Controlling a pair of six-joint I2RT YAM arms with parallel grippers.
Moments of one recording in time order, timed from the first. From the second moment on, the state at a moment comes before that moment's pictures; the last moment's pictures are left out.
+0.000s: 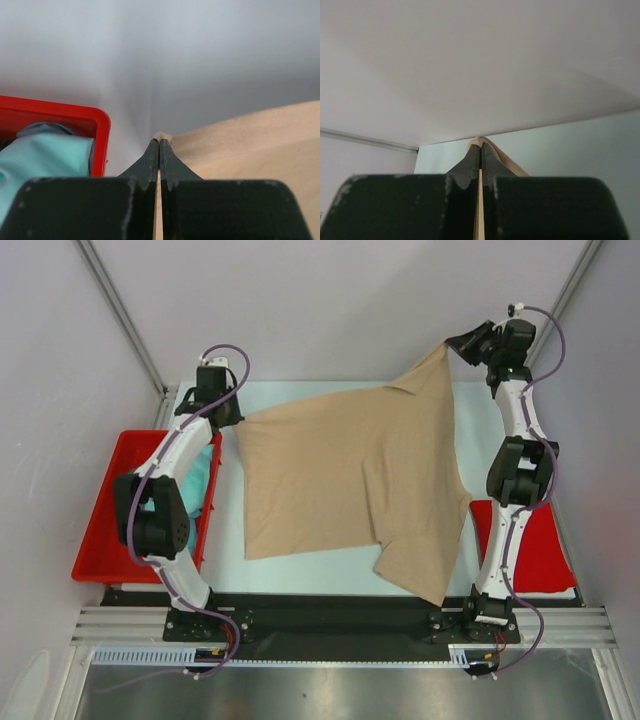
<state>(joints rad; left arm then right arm) -0.10 1.80 1.52 -0.40 -0.14 -0.20 -0.15 2.38 2.26 -0.05 -0.53 0.78</state>
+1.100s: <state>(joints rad) -0.33 0.65 2.02 -0.76 -0.22 -0.23 -0.15 0.90 2.04 -0.22 -0.36 0.64</state>
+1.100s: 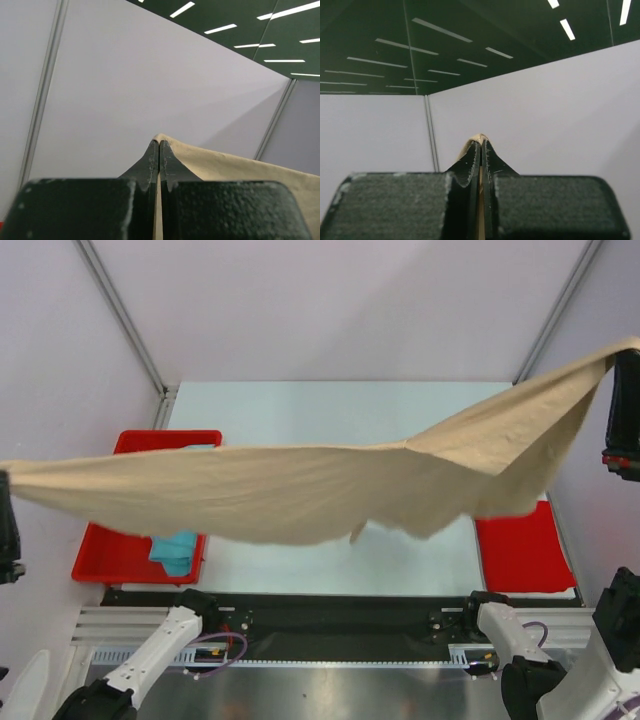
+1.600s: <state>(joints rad) -0.34 0.72 1.54 -0.68 -0.31 -0.21 -0.15 1.07 1.73 -0.19 -0.38 0.62</state>
